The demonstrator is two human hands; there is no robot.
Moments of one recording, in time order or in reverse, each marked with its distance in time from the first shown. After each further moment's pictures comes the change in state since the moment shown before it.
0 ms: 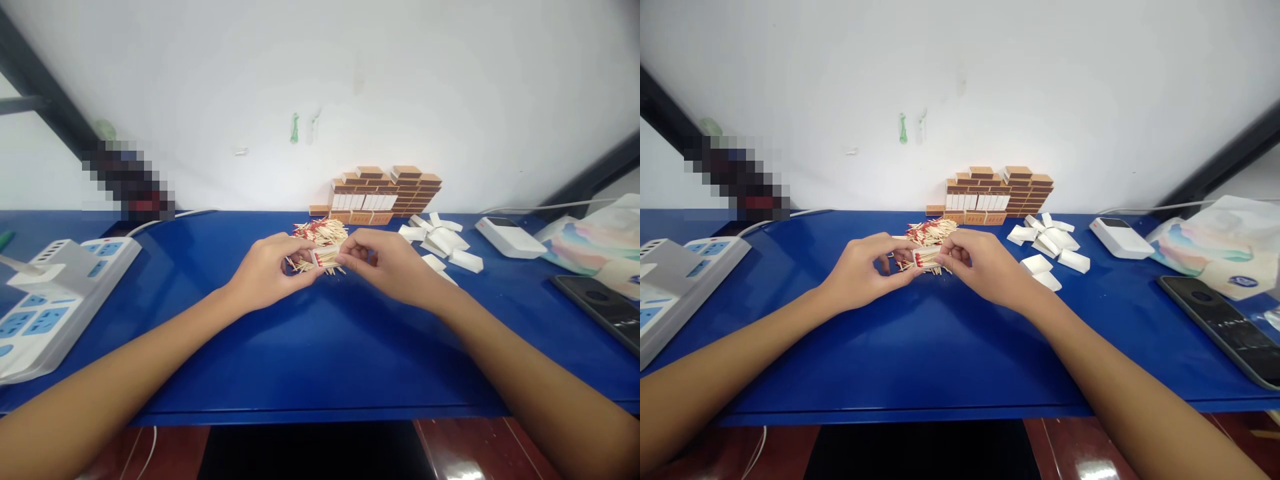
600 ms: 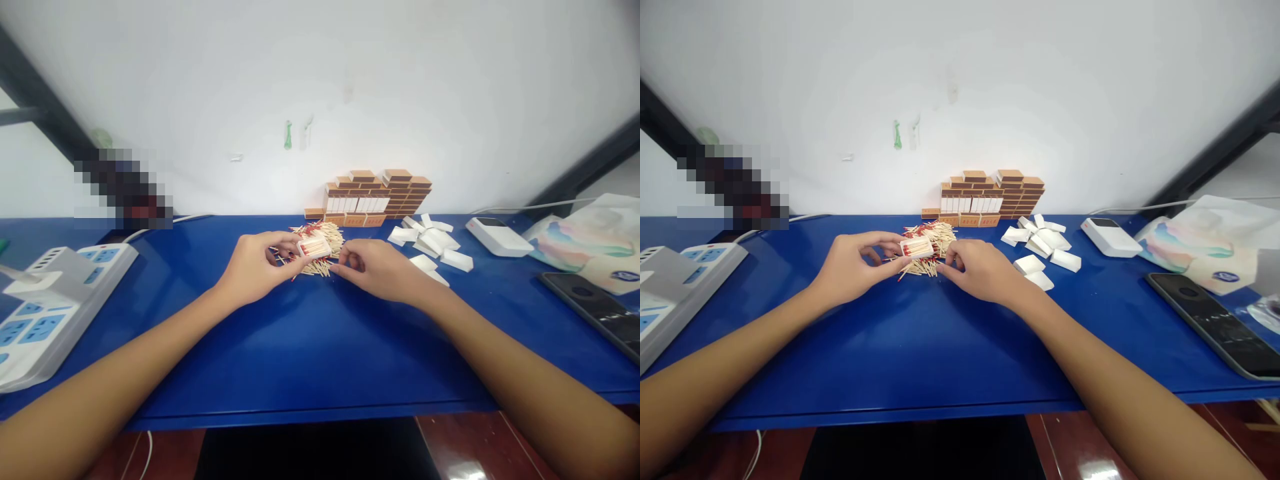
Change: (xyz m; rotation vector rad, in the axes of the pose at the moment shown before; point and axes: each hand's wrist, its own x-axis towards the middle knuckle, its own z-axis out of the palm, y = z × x) left_hand 0.008 -0.003 -0.010 -0.146 0.041 -0.285; right_hand 0.003 0.013 0.003 -0.292 -0.148 0.135
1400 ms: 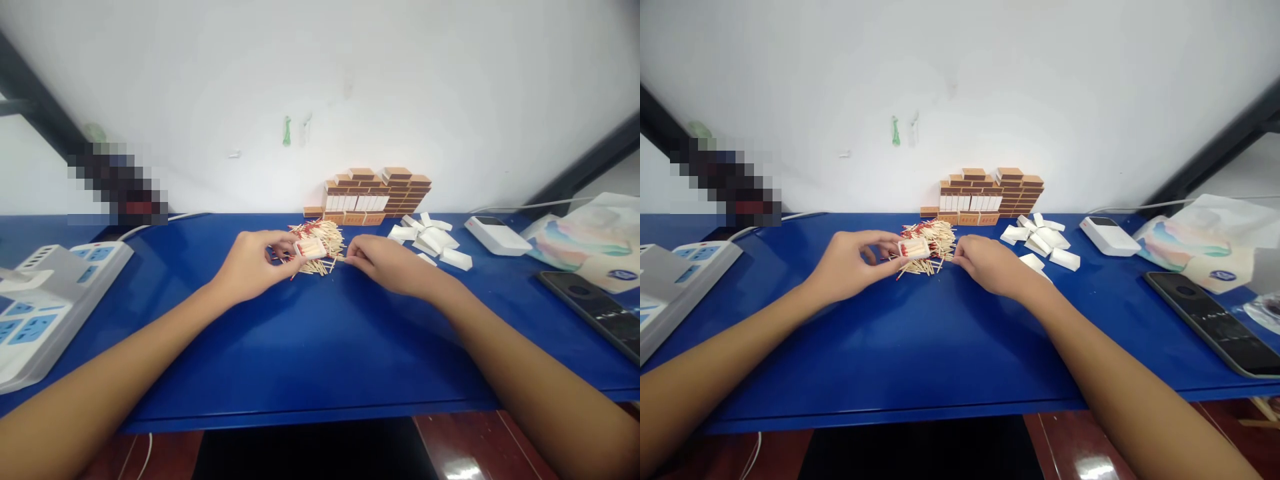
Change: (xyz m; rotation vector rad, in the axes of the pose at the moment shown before) left_hand 0.000 -0.005 0.000 0.078 -0.056 0.053; right_hand 0.001 0.015 -0.011 -0.072 -0.110 0.074
